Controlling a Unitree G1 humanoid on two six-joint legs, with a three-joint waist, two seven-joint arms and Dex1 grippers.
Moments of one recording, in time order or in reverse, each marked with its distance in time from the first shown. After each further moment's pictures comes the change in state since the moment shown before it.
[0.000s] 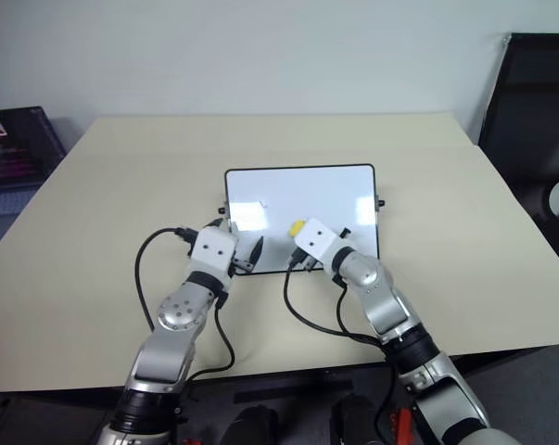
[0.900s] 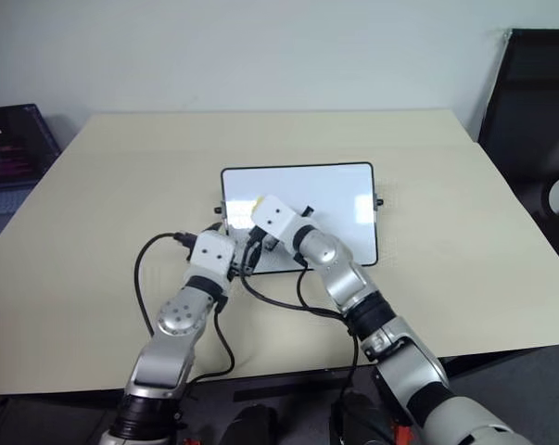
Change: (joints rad) left arm 0.029 -0.004 0.003 -0.015 0.003 0.004 0.013; right arm -0.237 0.173 0.010 0.321 -0.033 -0.142 -0.092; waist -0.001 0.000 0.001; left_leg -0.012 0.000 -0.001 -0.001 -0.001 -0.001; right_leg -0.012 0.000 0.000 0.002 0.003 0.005
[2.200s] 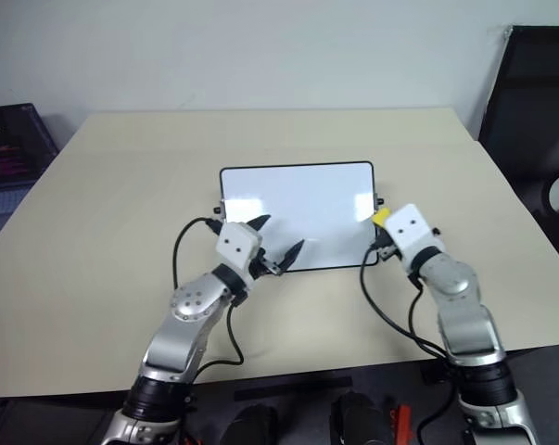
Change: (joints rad) left arm -0.123 -0.005 -0.076 0.079 -0.232 -0.087 -0.338; right arm 0.488 -0.418 -0.383 -0.762 0.139 0.453 0.105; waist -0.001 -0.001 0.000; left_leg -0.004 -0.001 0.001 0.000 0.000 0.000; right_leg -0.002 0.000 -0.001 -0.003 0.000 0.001
